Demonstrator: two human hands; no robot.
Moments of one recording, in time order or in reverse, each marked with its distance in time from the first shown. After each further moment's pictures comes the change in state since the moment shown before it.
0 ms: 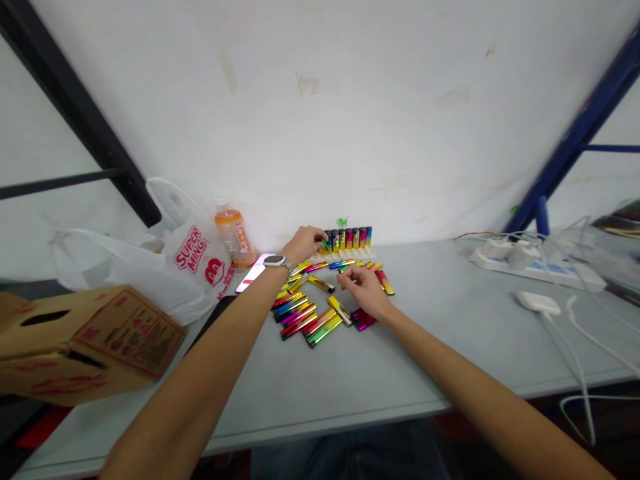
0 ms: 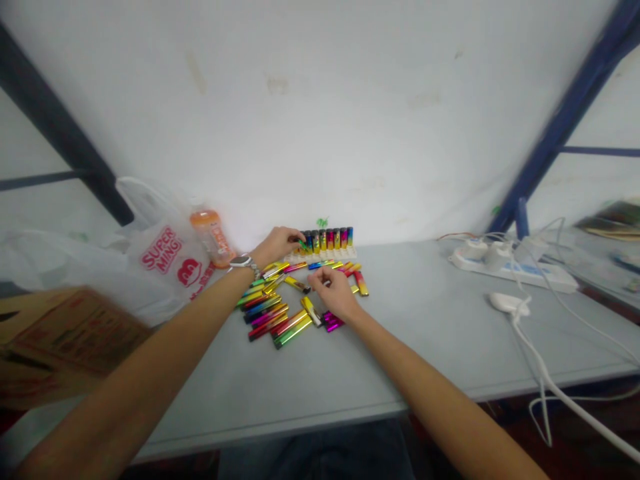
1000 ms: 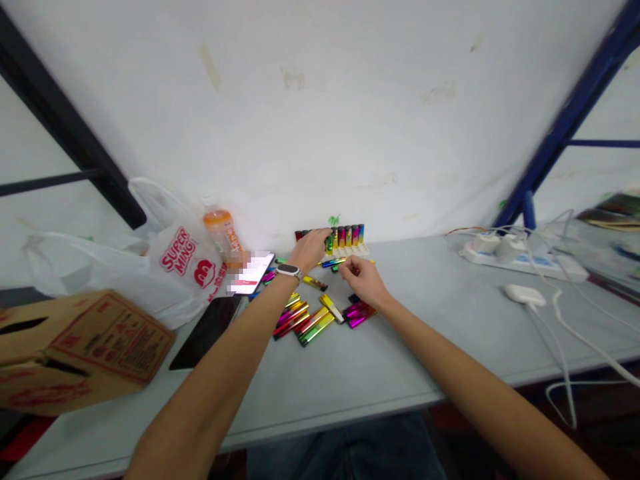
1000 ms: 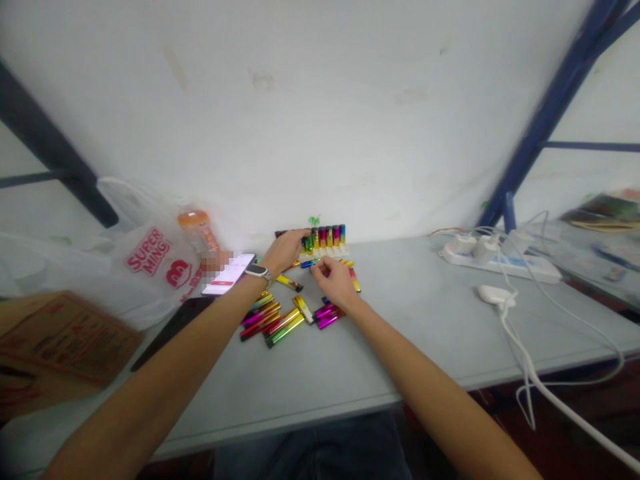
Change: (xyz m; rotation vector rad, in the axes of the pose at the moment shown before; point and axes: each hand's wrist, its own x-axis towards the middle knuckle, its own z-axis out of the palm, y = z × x) left_hand -0.004 0.025 0.038 0.153 0.081 0.067; right_hand 0.013 0.008 -0.021 -0.233 0.091 -0.040
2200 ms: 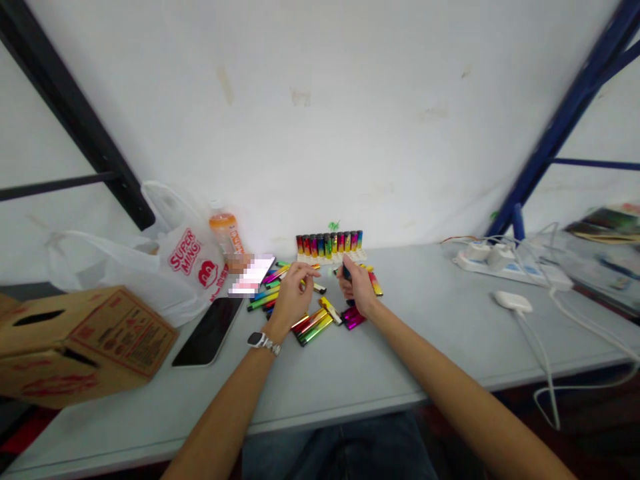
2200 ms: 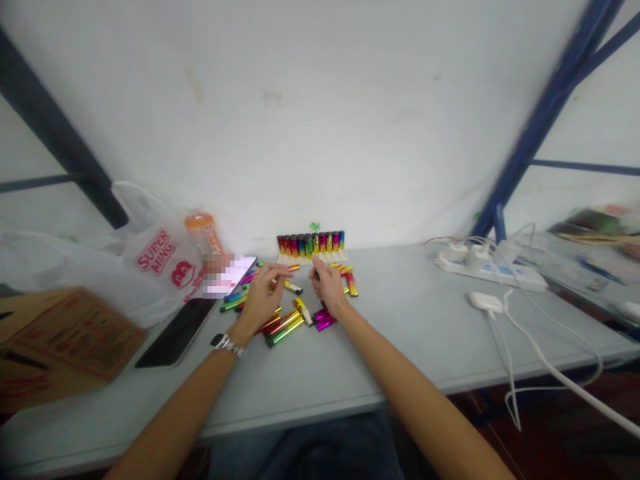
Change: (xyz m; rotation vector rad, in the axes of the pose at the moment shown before) left_hand -0.113 0.033 -0.014 -0.407 0.336 -0.111; right_hand -0.009 -0.028 0.016 0.652 -0.037 0.379
